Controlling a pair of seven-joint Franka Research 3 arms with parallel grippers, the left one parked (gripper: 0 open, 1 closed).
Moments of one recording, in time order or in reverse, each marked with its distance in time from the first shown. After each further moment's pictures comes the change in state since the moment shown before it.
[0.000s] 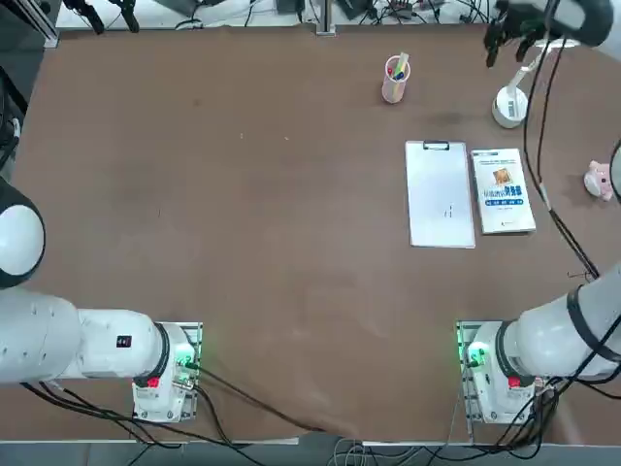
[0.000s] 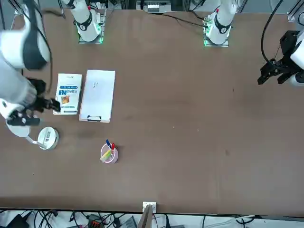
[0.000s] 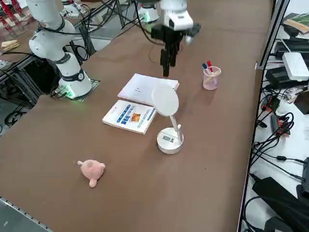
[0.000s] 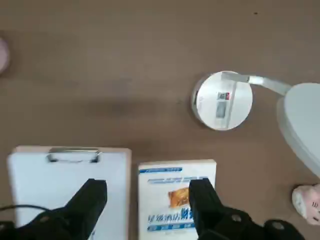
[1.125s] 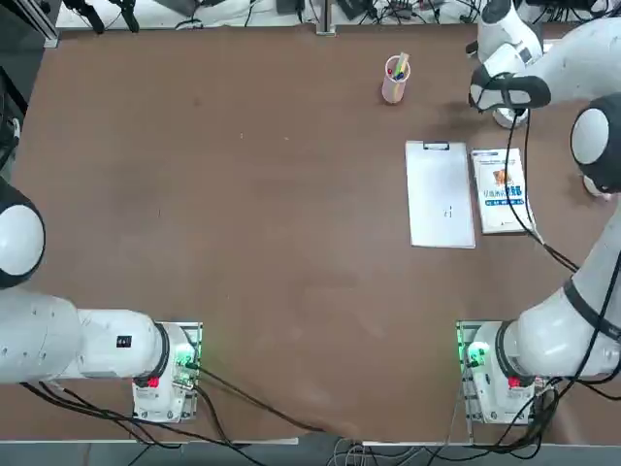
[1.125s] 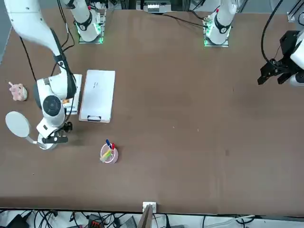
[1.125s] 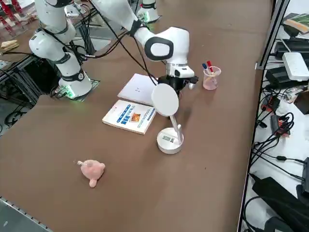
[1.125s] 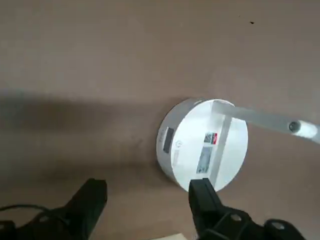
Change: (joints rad) arm -0.024 0.270 -0.018 -0.093 -0.481 0.357 0.243
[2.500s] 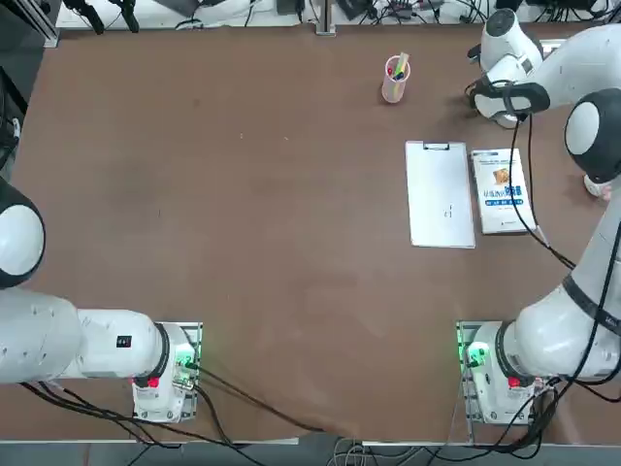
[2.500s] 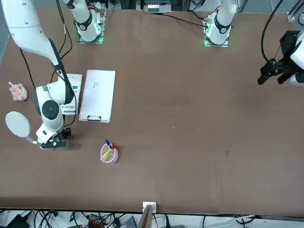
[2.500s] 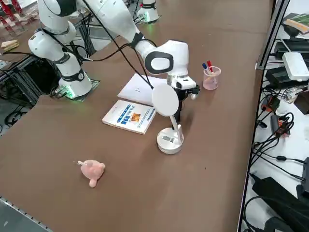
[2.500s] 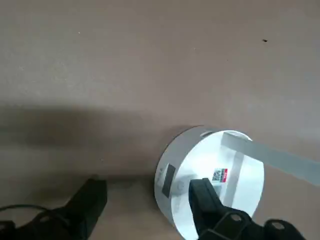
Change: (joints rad) arm -0.046 0.100 0.000 0.052 -0.042 0.125 0.001
